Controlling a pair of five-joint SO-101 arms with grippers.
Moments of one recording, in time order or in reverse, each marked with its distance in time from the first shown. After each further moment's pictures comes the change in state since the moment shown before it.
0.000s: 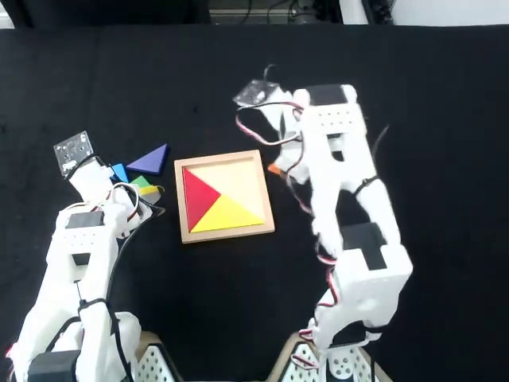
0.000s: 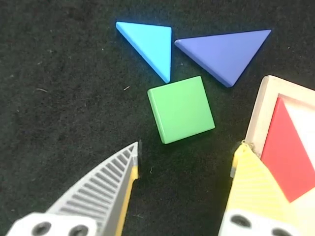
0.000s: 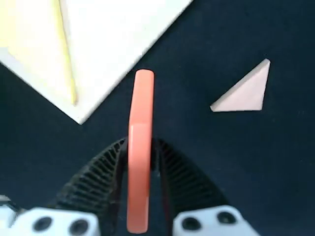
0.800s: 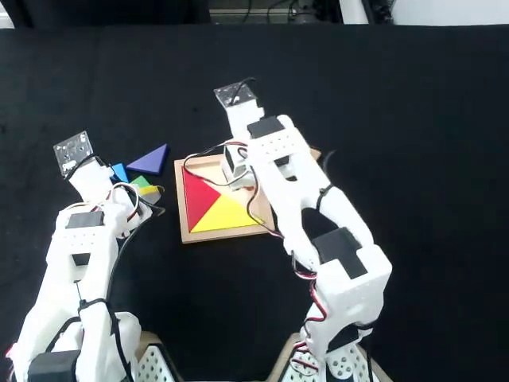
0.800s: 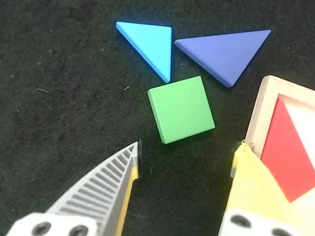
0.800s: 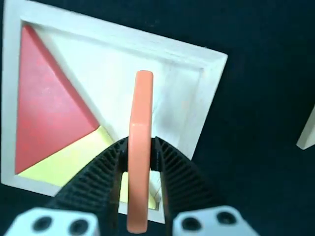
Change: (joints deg) left arm 0.0 0.0 0.0 0.0 0.0; right arm -13.5 -0.2 14.5 -22.4 -43.2
